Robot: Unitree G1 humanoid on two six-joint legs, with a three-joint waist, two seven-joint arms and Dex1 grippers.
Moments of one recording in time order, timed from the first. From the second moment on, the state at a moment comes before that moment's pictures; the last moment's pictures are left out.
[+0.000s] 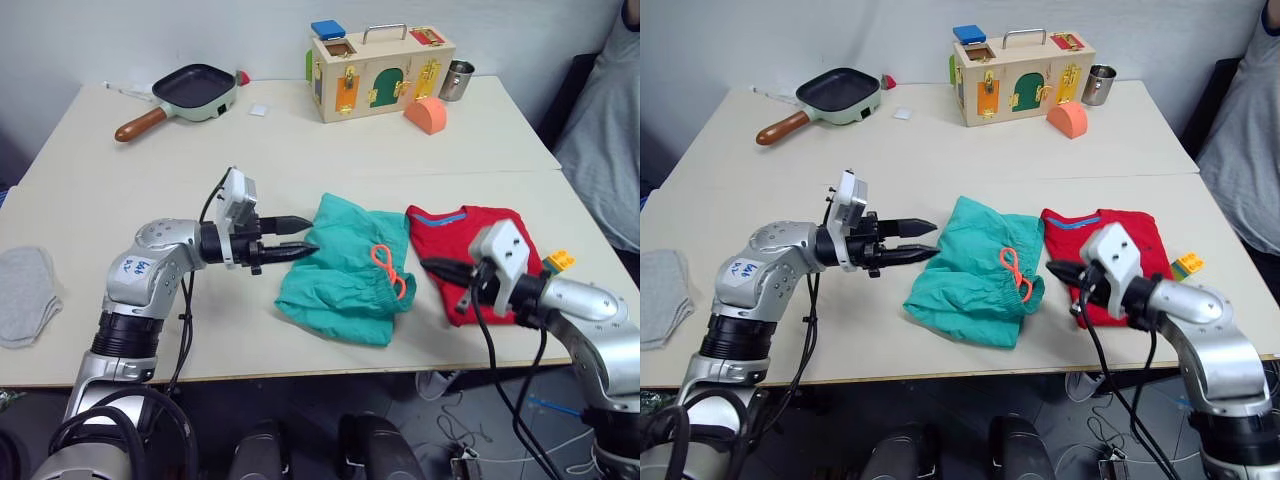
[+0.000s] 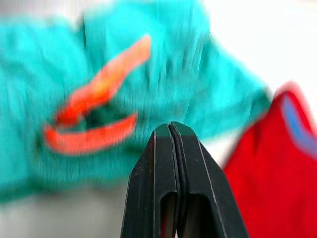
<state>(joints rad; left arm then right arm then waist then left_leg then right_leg) -0.68 0.48 -0.03 0.15 -0.44 0.42 -1.03 -0.32 -0.62 -0.14 -0.39 0.41 0.59 0.83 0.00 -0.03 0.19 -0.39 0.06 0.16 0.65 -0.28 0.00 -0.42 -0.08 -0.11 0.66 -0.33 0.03</state>
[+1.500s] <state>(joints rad) -0.64 0.29 -0.12 0.45 -0.22 -0.03 -1.03 -0.46 -0.66 -0.23 0.05 1.33 1.48 0.24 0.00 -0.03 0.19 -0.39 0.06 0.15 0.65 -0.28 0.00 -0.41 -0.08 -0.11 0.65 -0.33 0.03</state>
